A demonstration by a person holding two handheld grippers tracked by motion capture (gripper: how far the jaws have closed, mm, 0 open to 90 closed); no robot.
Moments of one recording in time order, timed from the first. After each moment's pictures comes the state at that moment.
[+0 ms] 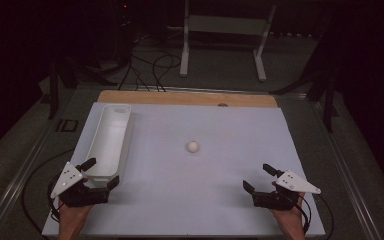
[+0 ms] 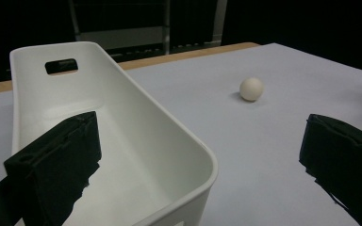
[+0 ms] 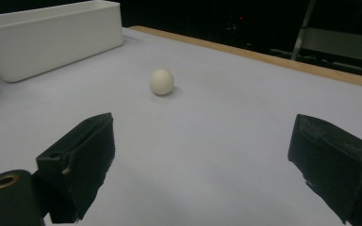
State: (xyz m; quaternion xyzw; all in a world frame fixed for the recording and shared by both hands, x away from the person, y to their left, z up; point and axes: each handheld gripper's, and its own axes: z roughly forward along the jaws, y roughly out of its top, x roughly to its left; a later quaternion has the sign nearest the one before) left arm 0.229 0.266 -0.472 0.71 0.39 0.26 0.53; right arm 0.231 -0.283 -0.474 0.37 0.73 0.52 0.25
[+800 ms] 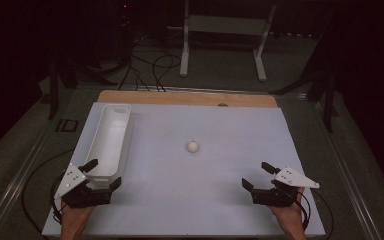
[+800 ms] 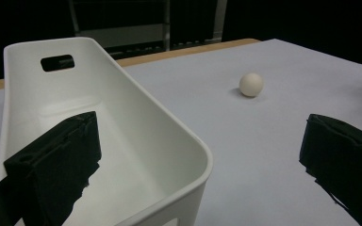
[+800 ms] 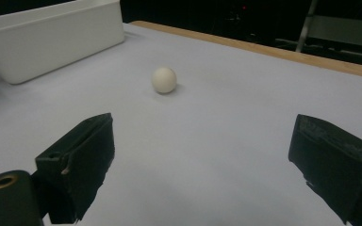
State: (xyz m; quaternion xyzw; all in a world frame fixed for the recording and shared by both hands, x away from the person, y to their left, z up) left arm 0.227 0.261 -0.477 0.71 0.39 0.26 0.53; right arm 0.238 -0.279 -0.466 0.38 0.74 0.51 0.23
